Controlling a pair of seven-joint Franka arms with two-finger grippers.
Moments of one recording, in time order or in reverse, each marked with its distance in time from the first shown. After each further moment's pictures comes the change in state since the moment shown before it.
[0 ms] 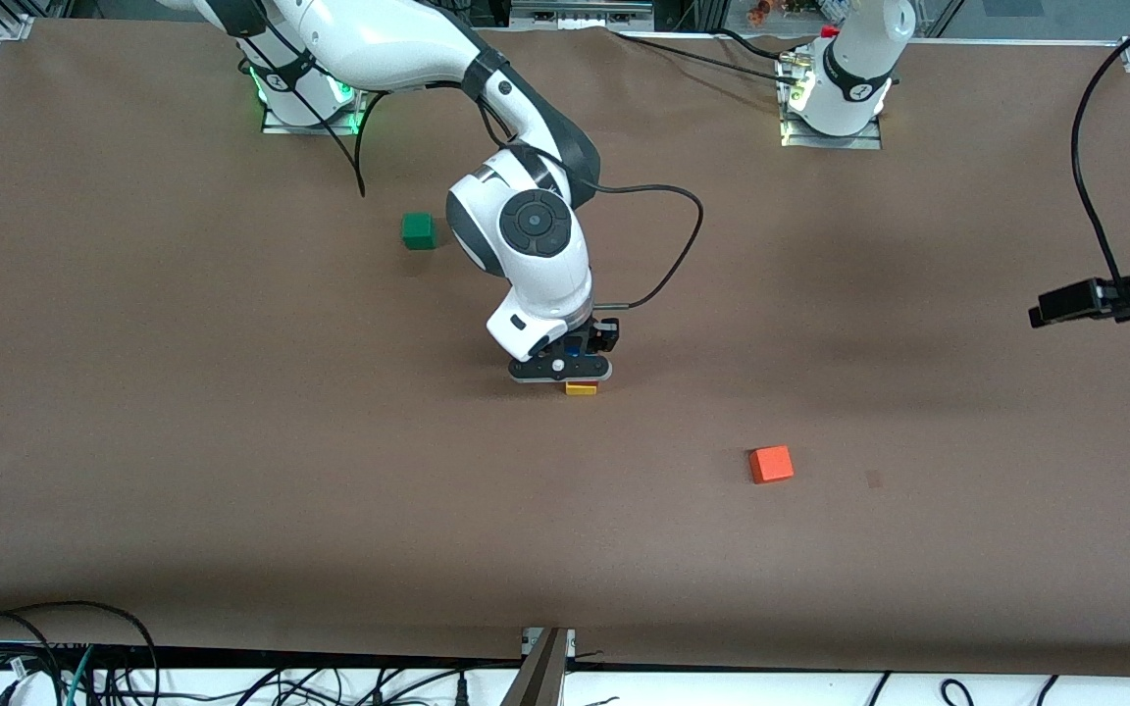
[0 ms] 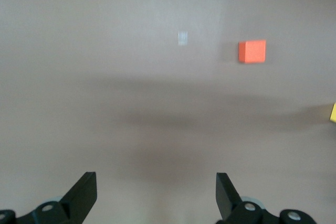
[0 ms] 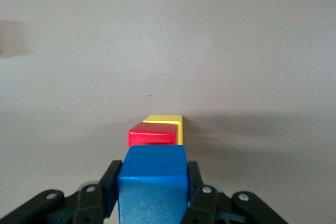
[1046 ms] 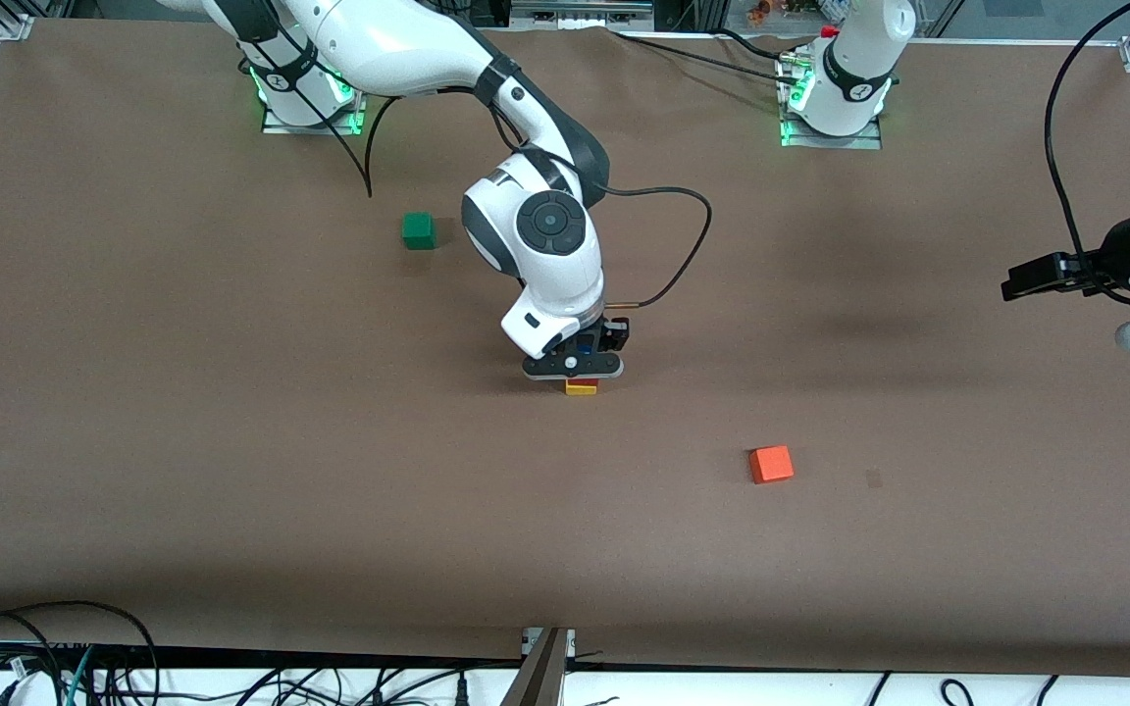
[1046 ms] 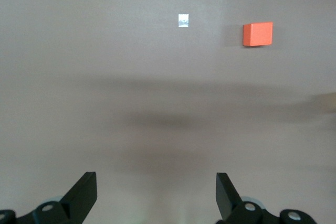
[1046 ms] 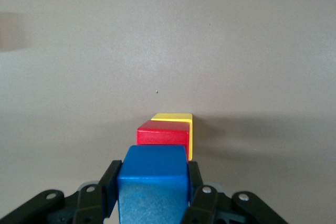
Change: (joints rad) left arm 0.003 -0.095 -0.005 -0.187 0.000 0.089 0.000; right arm 0.020 0.027 0.000 0.000 -0.007 0.033 0.019
